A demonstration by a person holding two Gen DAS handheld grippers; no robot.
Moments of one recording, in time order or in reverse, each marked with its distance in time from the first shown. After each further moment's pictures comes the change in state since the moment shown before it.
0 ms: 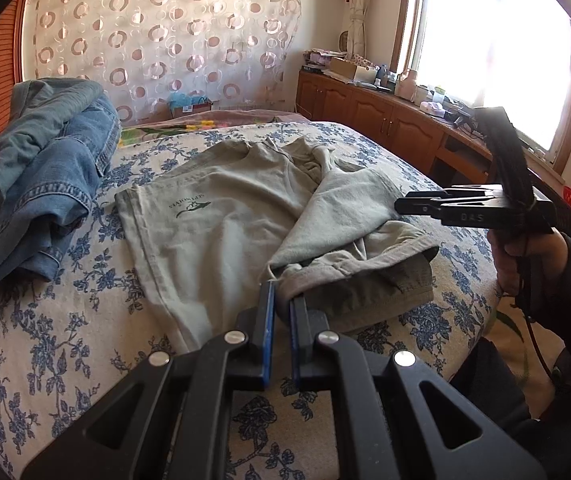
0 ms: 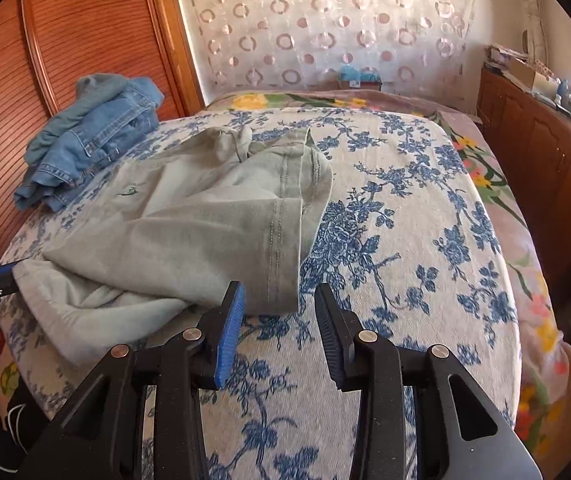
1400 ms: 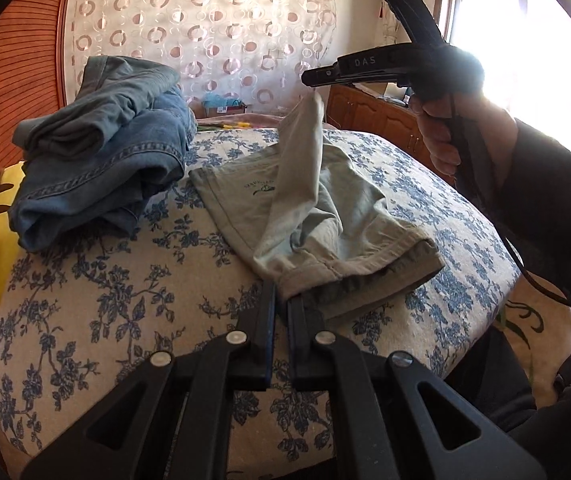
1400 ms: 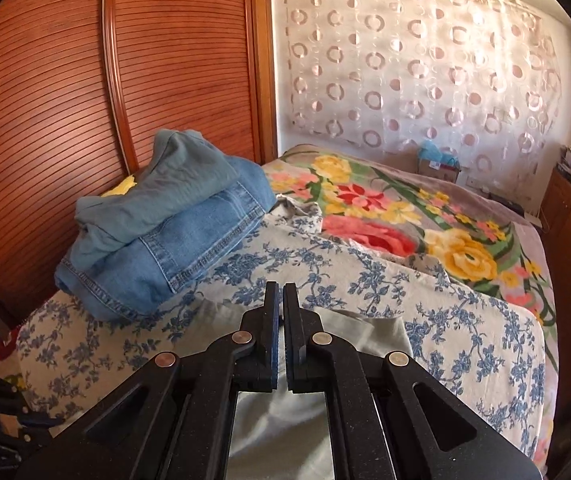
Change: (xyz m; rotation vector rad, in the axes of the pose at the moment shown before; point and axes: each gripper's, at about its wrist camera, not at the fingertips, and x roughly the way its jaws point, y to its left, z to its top) left arm -0.047 0.045 -0.037 -0.085 -0.033 0.069; right arm 0.034 0.138 0.159 -0.253 -0.159 0.129
